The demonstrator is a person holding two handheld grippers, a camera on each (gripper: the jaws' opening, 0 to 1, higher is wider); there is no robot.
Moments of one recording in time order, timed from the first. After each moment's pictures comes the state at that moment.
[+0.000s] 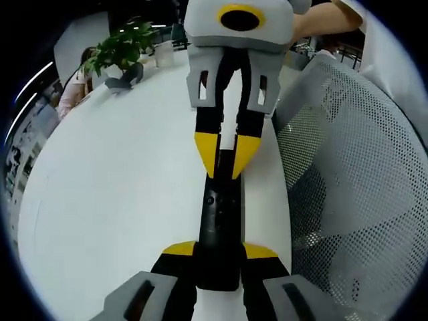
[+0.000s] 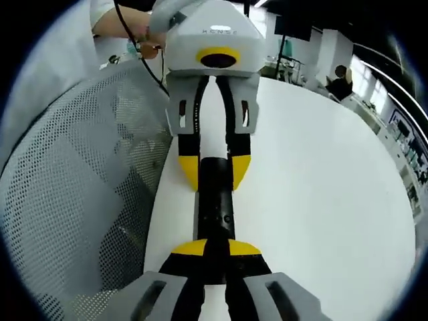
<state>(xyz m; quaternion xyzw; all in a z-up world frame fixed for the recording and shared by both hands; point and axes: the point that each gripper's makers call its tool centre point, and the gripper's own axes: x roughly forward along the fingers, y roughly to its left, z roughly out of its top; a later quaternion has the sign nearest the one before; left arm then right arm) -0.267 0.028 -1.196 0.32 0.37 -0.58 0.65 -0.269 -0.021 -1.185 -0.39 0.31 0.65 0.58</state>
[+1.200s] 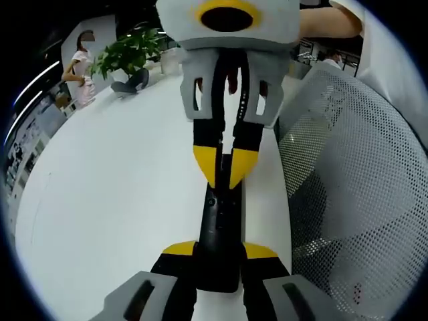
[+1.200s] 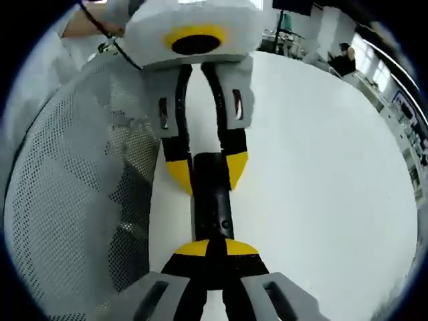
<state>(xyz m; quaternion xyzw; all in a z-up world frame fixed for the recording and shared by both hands) -0.266 0.027 -1.195 0.29 0.35 -0.59 0.67 -0.265 -0.014 -1.185 -0.33 0.39 0.60 0.61</state>
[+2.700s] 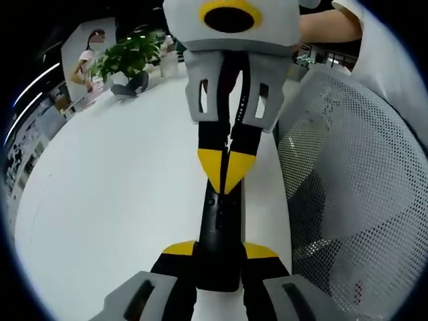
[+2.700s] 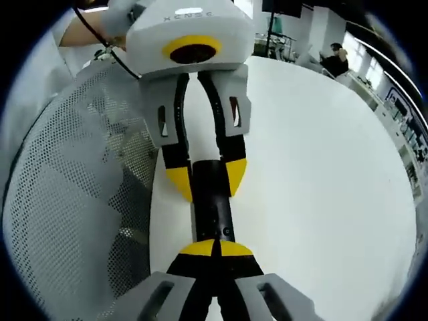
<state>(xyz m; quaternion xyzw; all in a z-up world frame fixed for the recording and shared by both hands) -0.267 0.028 -1.195 0.29 0.34 -0.59 0.67 -0.268 -0.005 -1.185 -0.36 0.38 0.60 0.60</state>
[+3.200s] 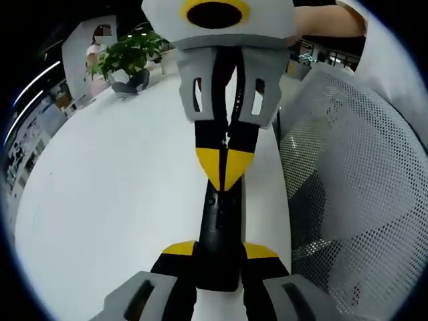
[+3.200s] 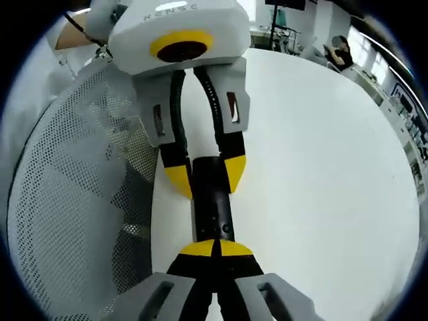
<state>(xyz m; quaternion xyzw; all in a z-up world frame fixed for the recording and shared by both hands) -0.268 0.028 -1.194 0.29 0.35 -0.58 0.67 -0.267 -0.017 -1.184 -0.36 0.40 0.60 0.59</state>
